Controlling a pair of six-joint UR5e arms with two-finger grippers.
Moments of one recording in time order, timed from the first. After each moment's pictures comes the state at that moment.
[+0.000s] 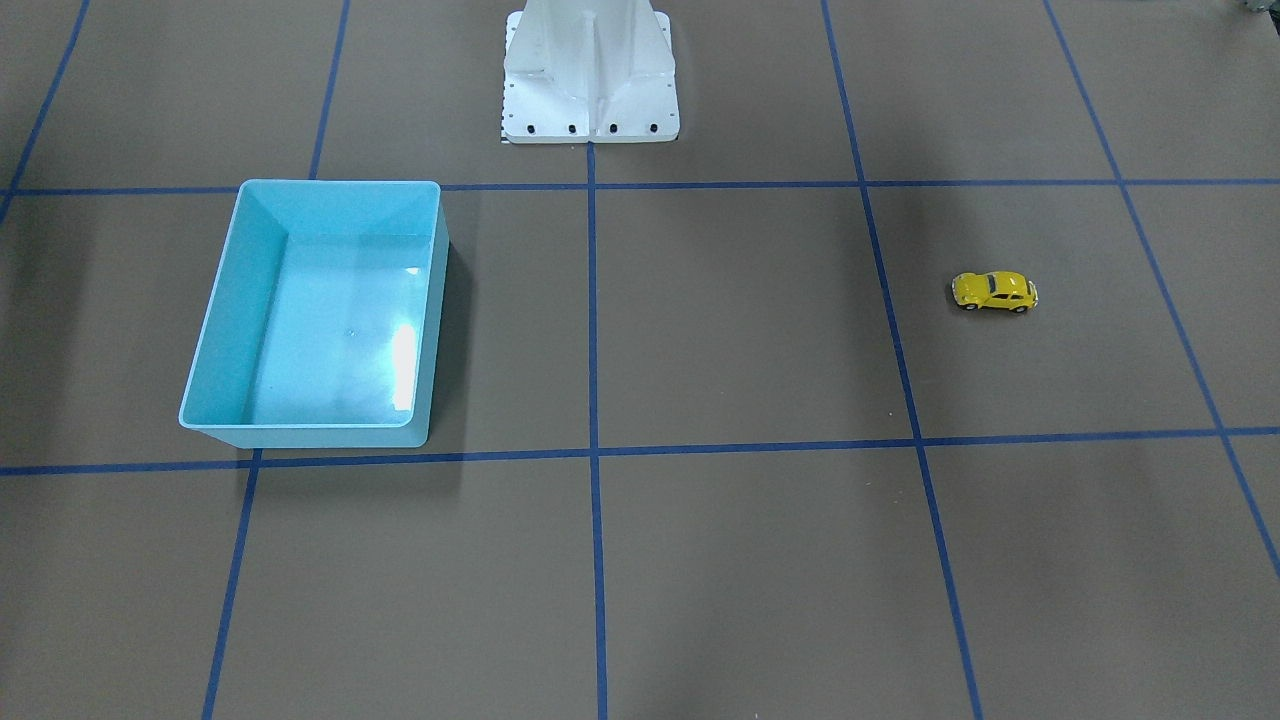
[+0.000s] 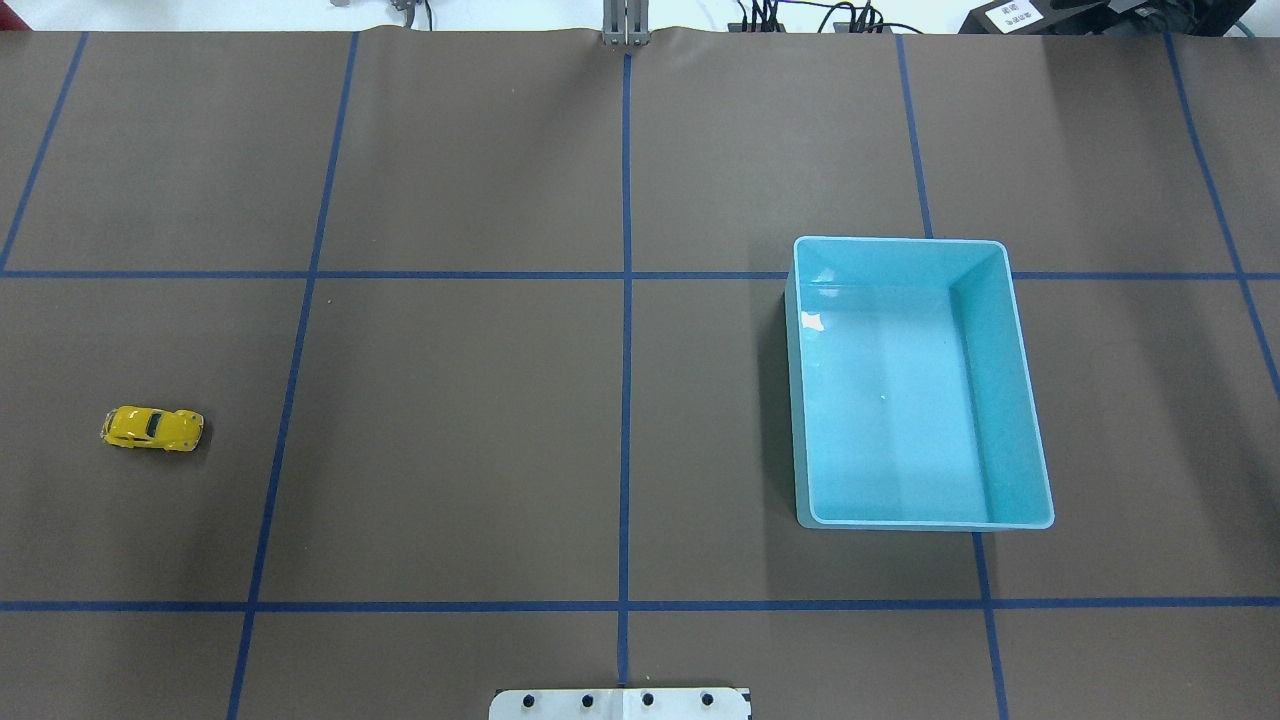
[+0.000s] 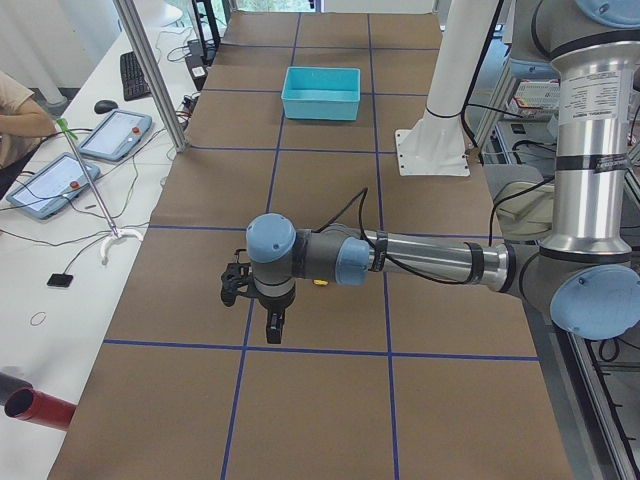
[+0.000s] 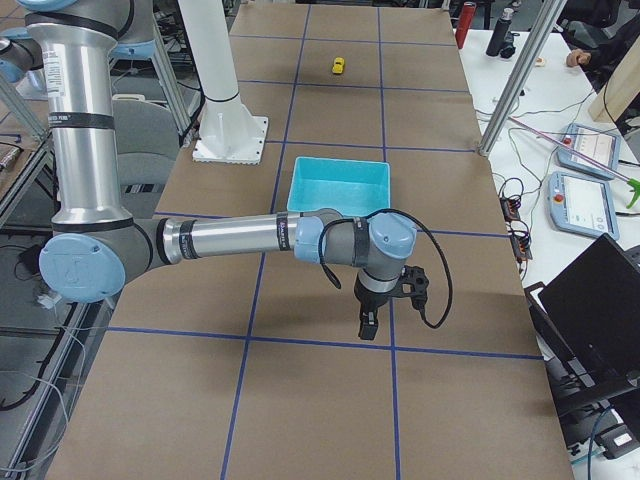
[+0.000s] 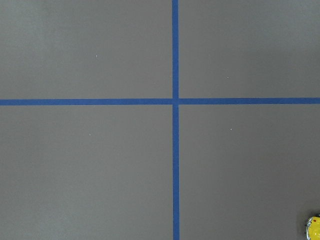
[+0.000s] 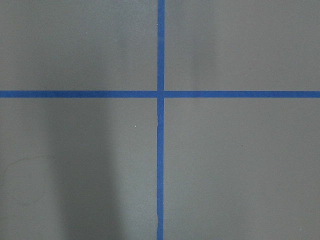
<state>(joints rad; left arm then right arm) -1.55 -1.52 -1.73 -1.58 -2.34 -0.08 1.55 -1.53 1.66 -1.75 2.28 0.00</state>
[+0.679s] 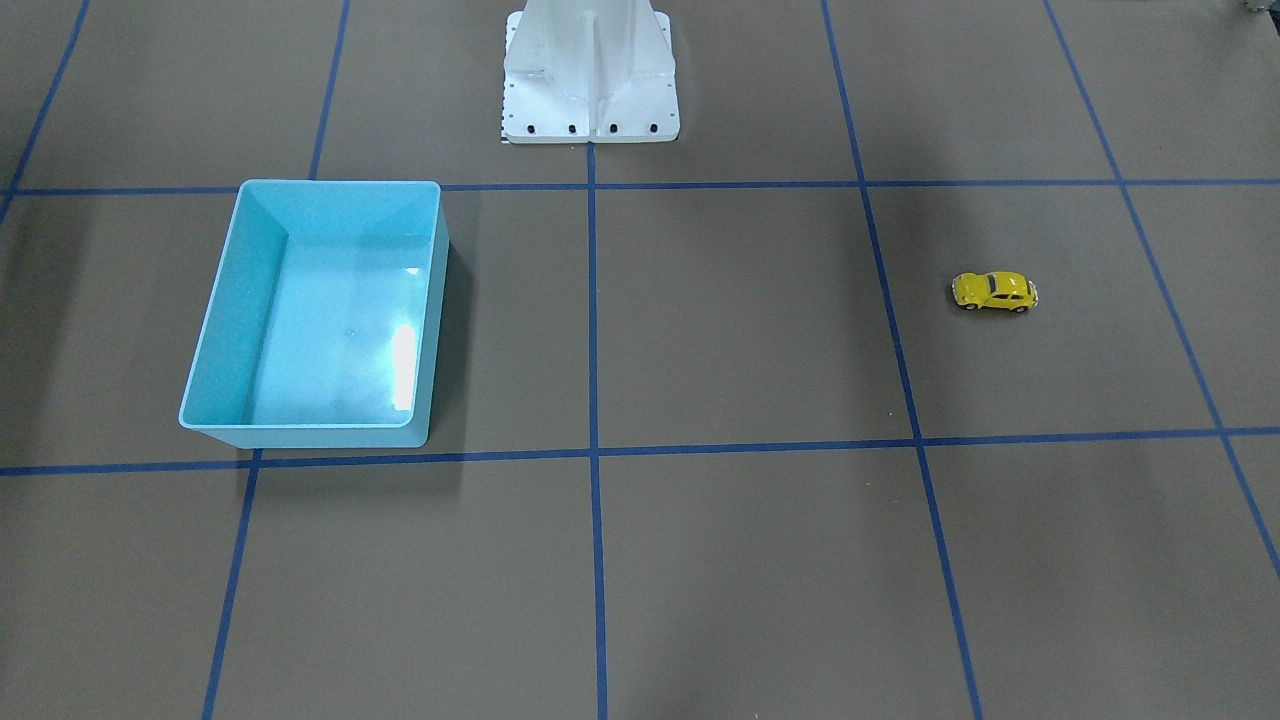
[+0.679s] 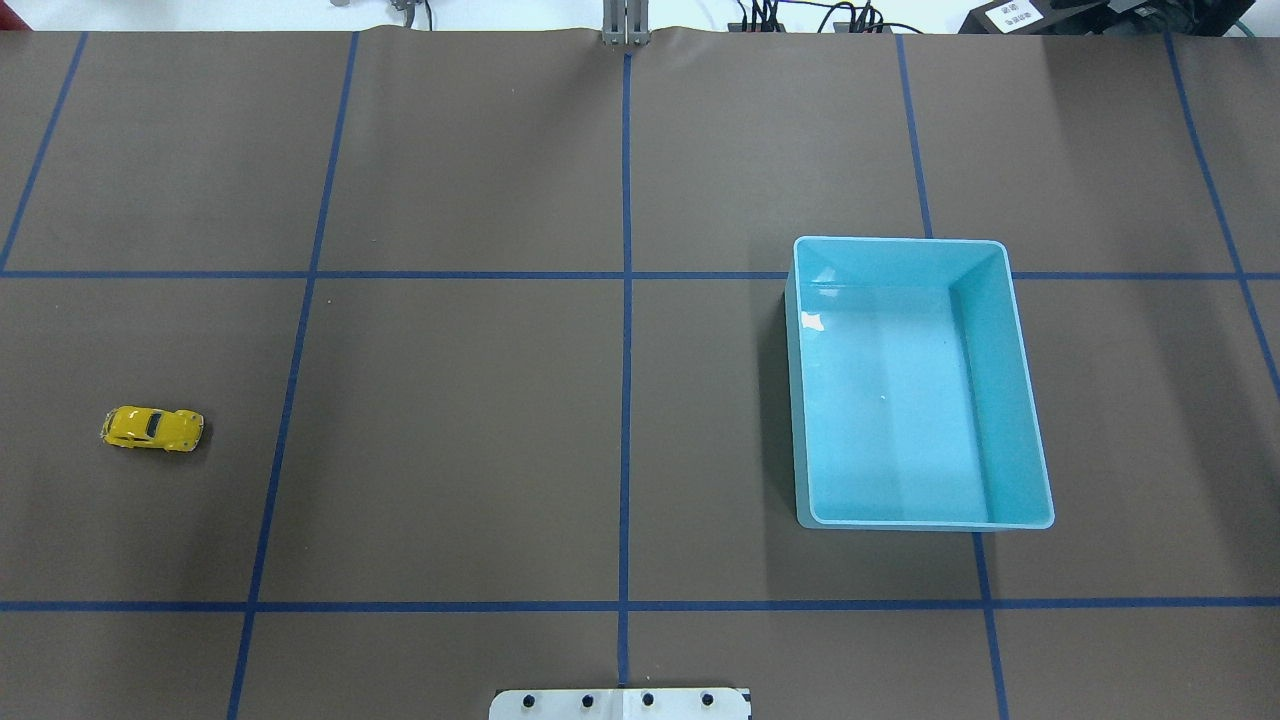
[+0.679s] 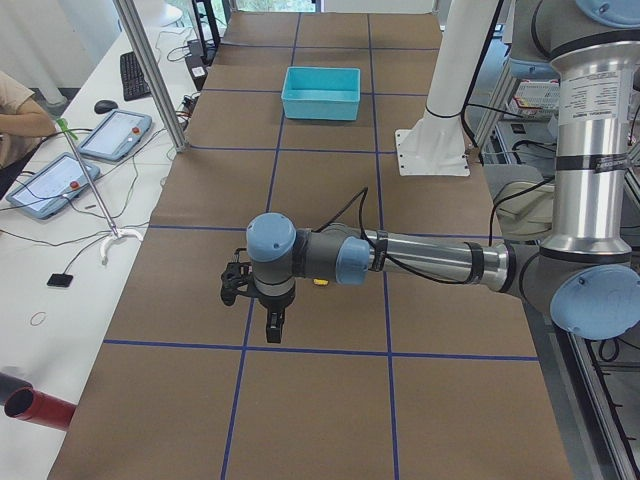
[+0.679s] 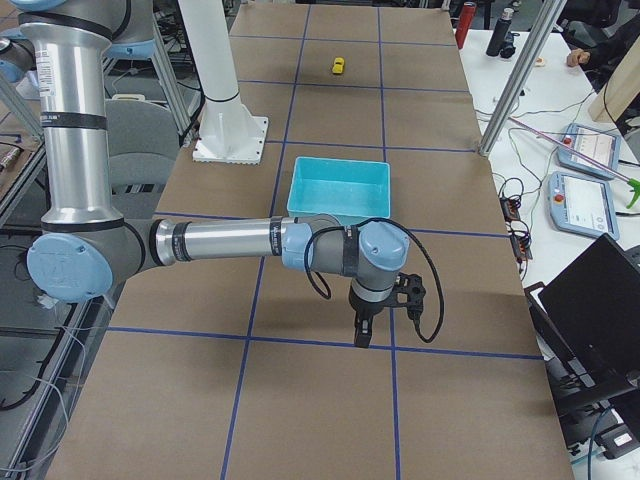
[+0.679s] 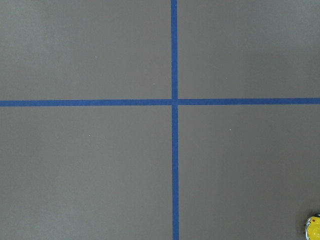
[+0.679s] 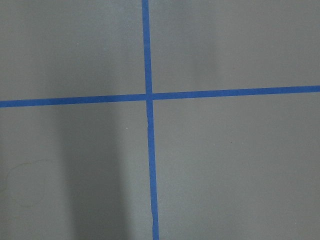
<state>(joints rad) -1.55 -1.52 -1.73 -1.58 -2.34 -0.08 1.60 -1.56 1.66 -1.74 2.31 0.00</state>
